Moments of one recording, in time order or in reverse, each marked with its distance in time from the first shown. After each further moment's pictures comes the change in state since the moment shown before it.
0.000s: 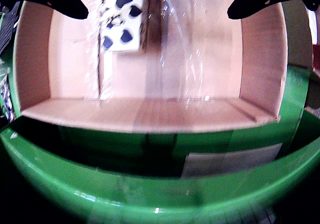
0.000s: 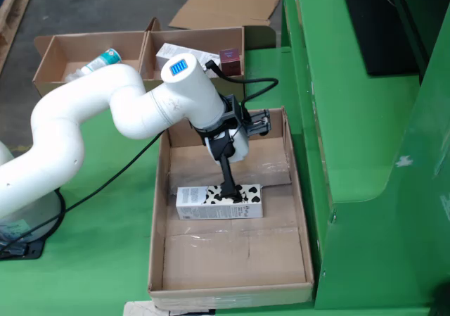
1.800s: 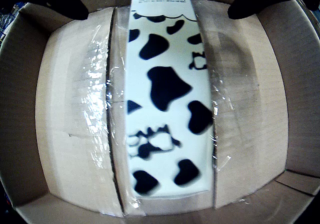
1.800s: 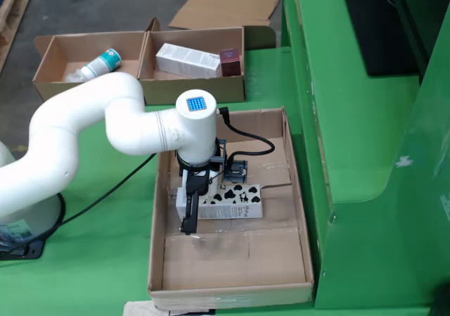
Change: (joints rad) arm -0.127 0.026 0.047 -0.472 0.158 -0.003
